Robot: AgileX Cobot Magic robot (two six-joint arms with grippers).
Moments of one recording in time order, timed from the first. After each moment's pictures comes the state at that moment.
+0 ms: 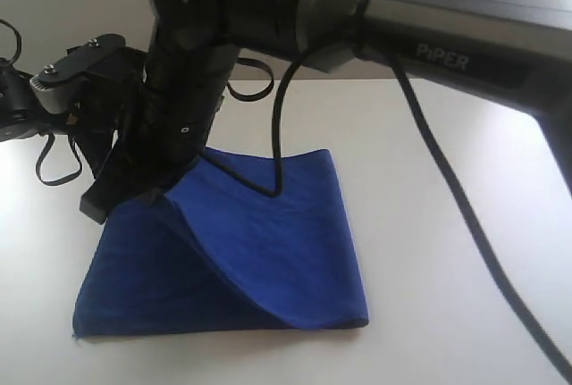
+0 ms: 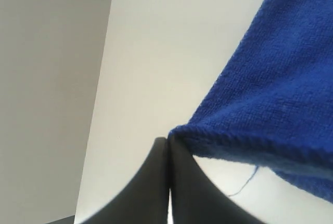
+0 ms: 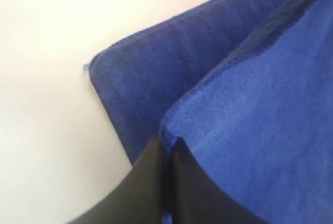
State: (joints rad) left arm -0.21 1.88 -1.15 0.99 -0.09 0.24; right arm 0.74 2.02 -1.88 0.18 1.07 -0.34
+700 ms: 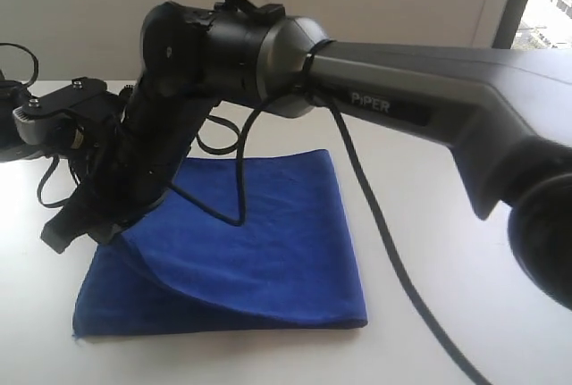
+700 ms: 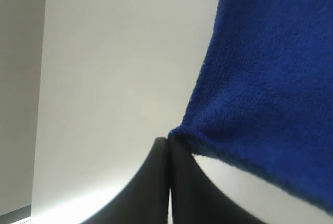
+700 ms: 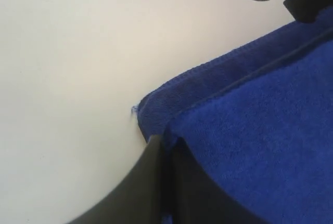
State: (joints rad) left arm -0.20 1.97 -1.15 0.99 -0.03 0.26; right arm 0.74 2.14 -1.88 0.41 0.97 -0.43
